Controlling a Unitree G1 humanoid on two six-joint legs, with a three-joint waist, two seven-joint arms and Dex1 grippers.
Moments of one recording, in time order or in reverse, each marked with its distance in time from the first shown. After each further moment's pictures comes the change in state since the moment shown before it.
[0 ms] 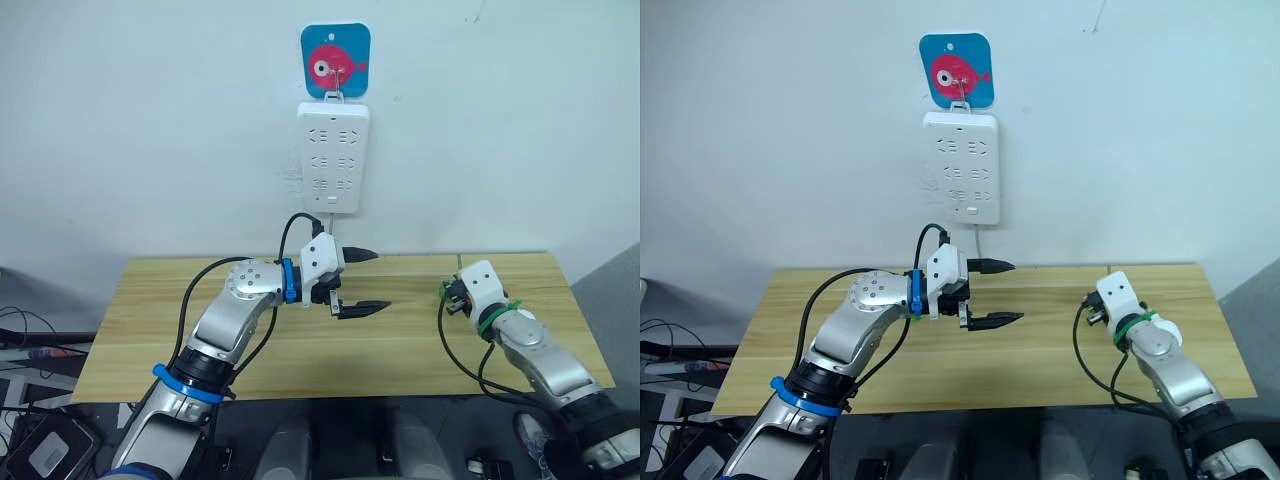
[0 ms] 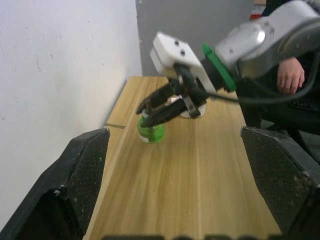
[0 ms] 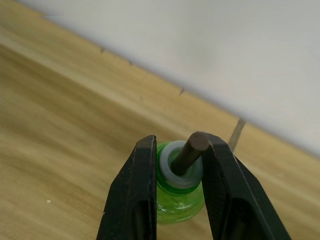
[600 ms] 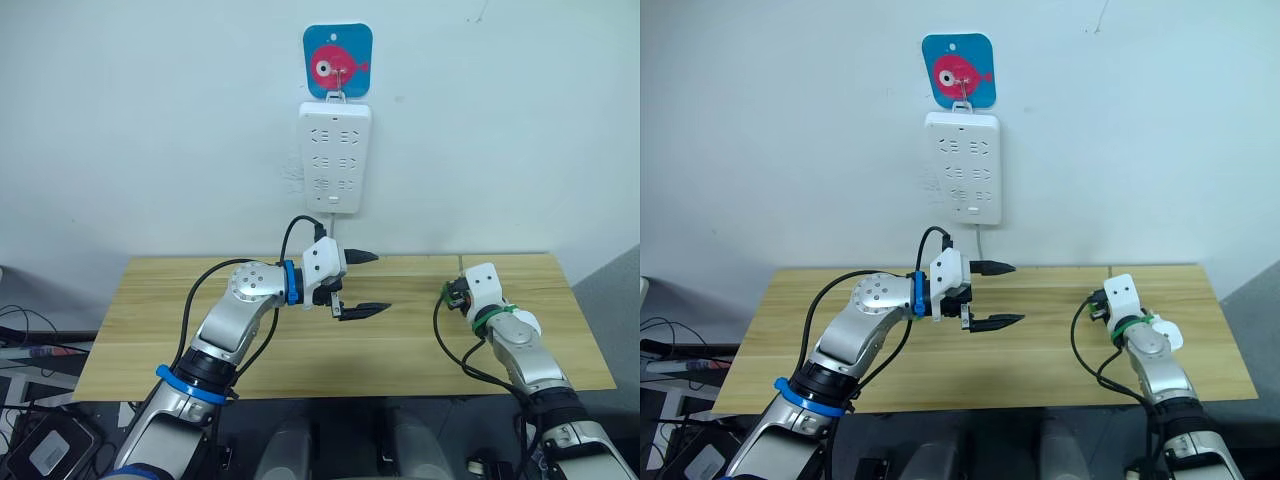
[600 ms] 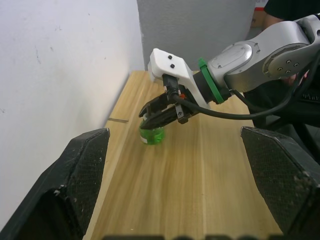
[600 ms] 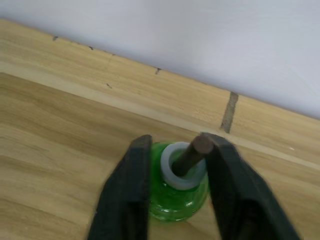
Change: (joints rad) left arm 0.003 -0.005 -0.008 0.010 0.025 -0.036 0.005; right arm -0.065 0.169 -0.184 0.214 -0.136 -0.096 0.066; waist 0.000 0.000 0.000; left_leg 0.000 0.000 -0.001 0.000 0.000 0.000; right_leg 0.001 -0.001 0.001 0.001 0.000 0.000
